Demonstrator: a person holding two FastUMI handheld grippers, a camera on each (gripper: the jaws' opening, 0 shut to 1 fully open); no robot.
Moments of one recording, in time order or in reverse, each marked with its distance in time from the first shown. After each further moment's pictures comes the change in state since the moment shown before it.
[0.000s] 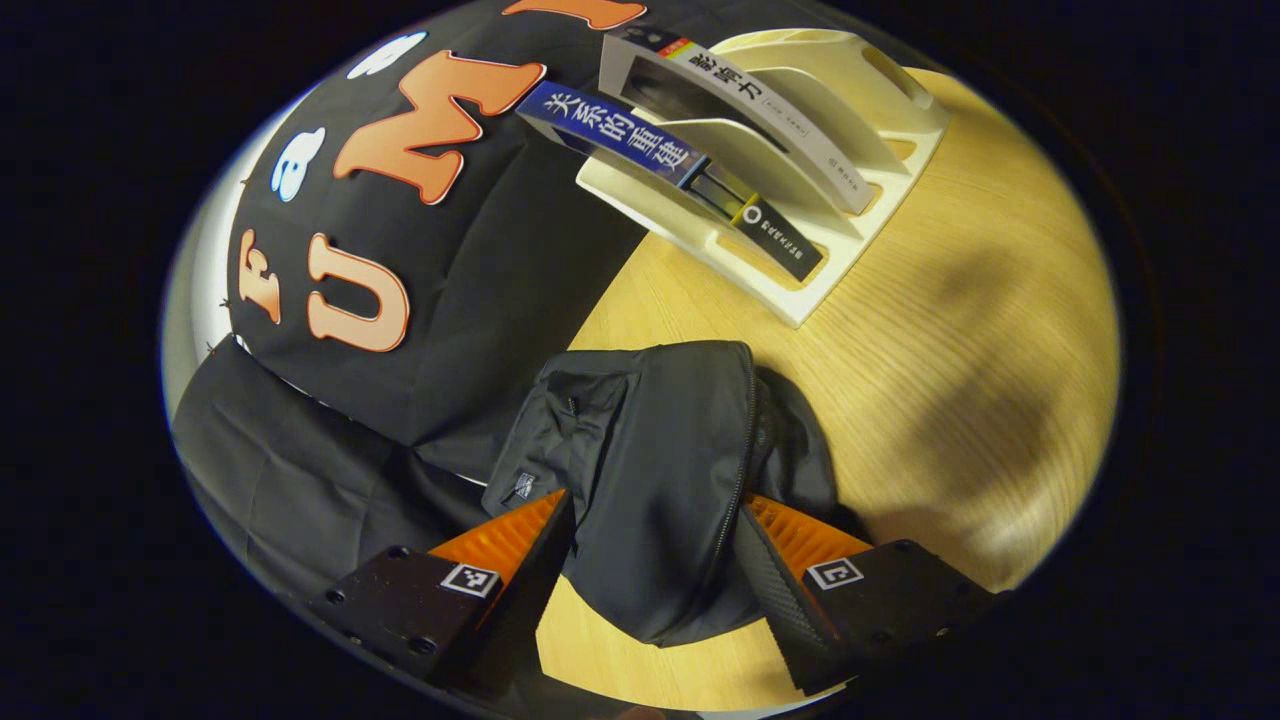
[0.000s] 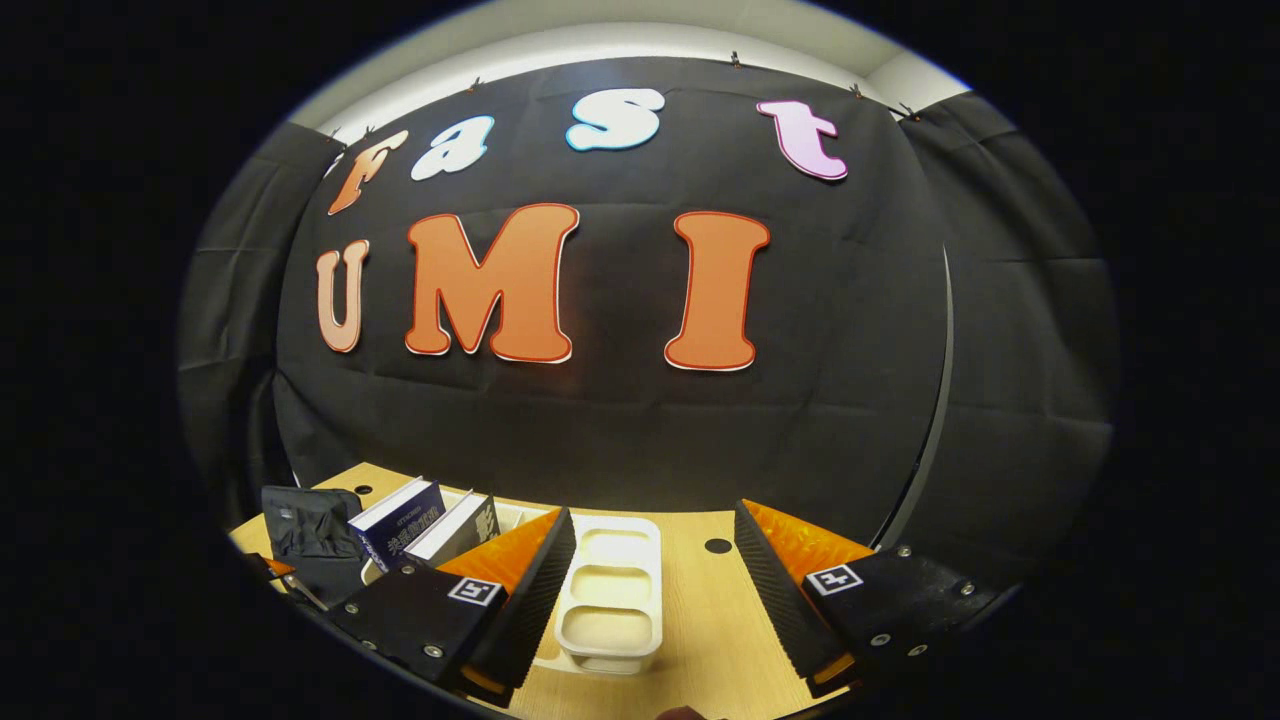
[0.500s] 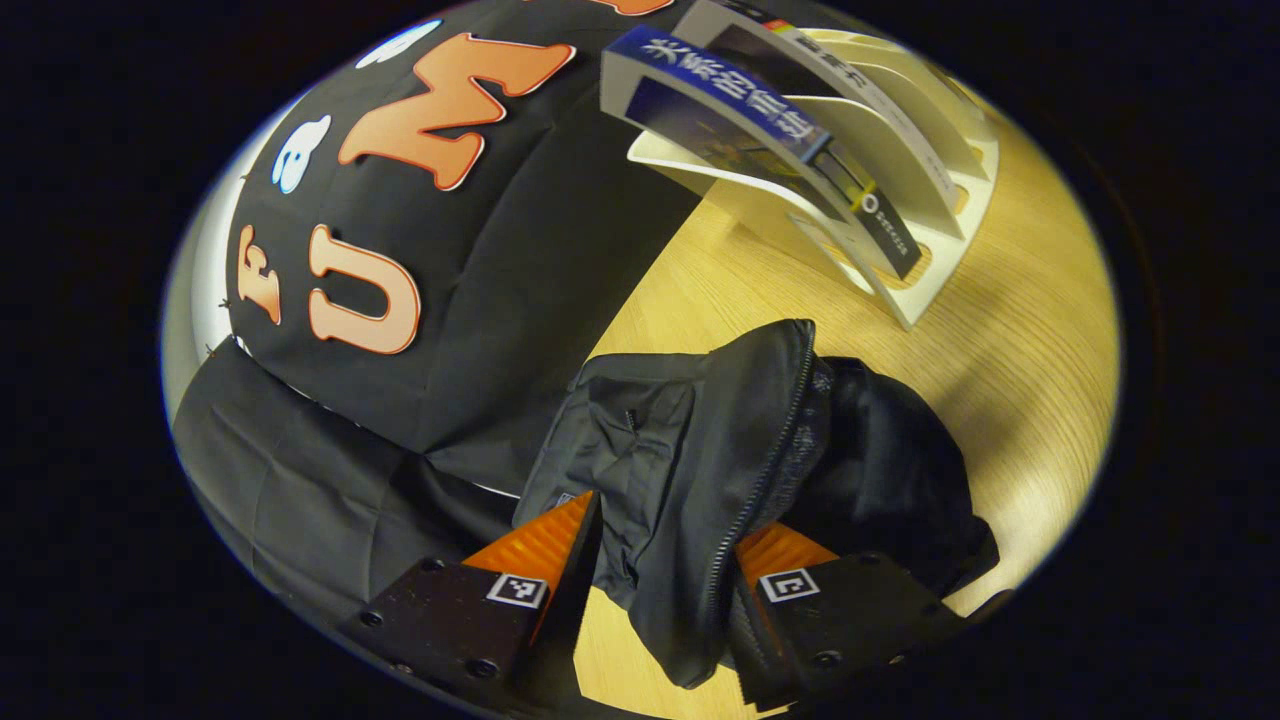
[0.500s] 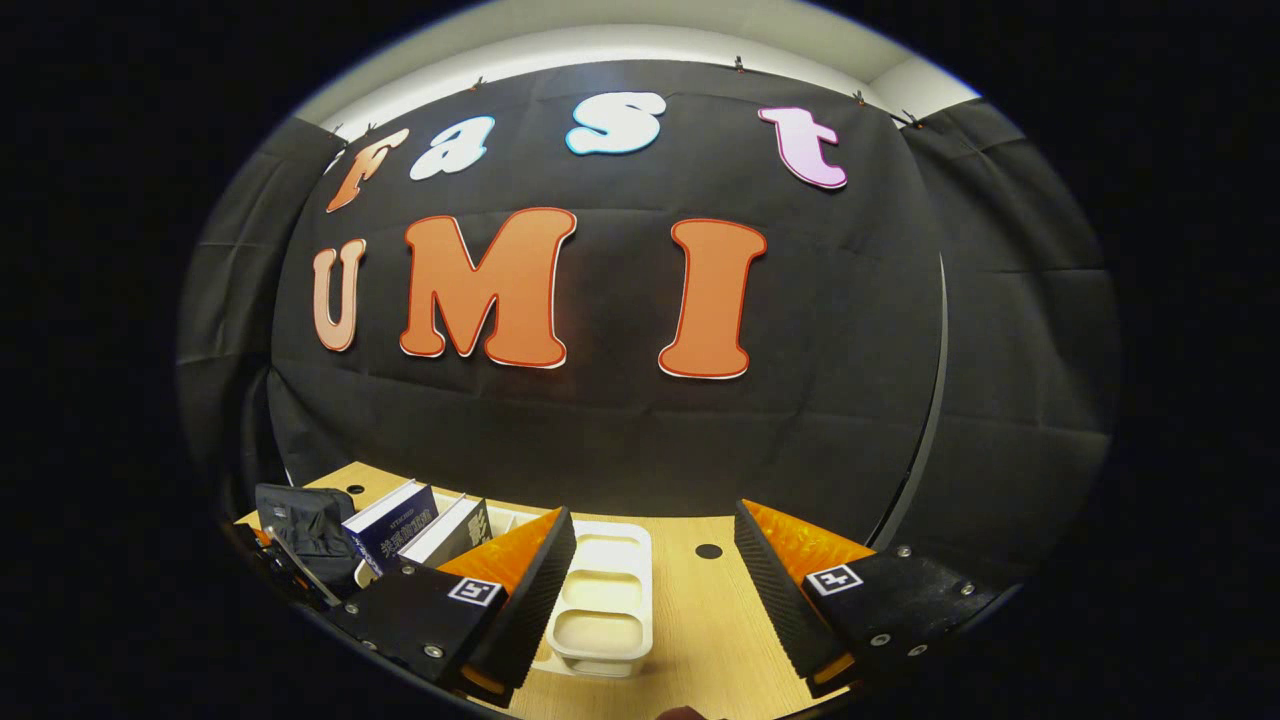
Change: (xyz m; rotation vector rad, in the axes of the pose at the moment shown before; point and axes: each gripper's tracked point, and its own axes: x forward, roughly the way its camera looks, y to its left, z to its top) left arm 0.047 0.060 0.011 -0.037 -0.003 -0.046; right arm -0.001 0.000 0.009 -0.022 -0.008 -0.020
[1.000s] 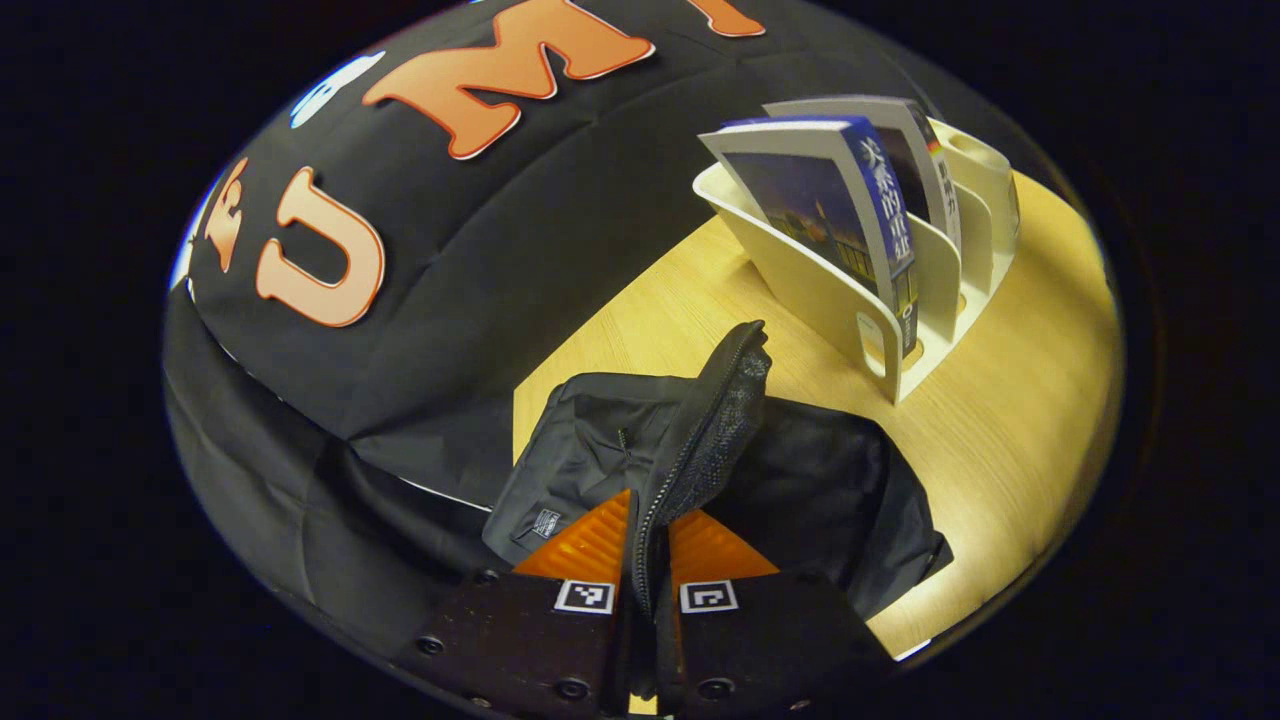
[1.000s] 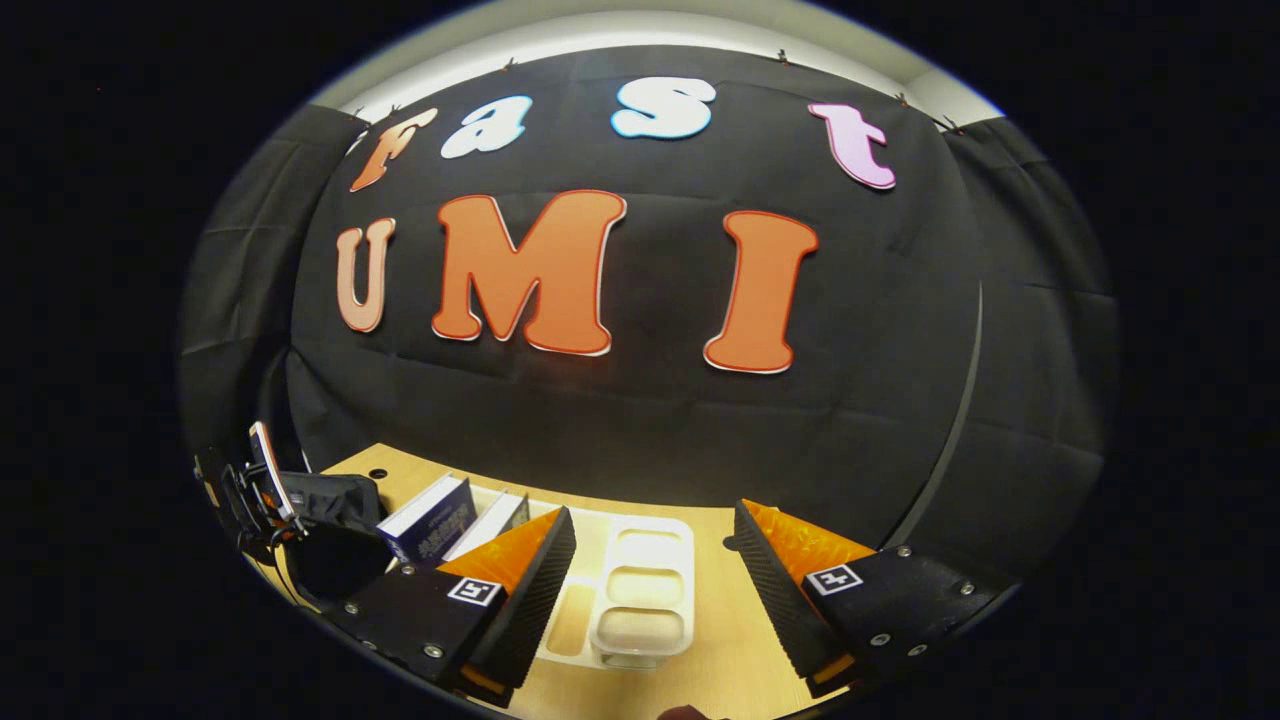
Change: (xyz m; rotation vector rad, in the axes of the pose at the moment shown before) left arm -0.005 0.060 0.026 -0.170 -0.024 -0.293; right arm 0.002 0.069 0.022 -0.064 0.058 0.087
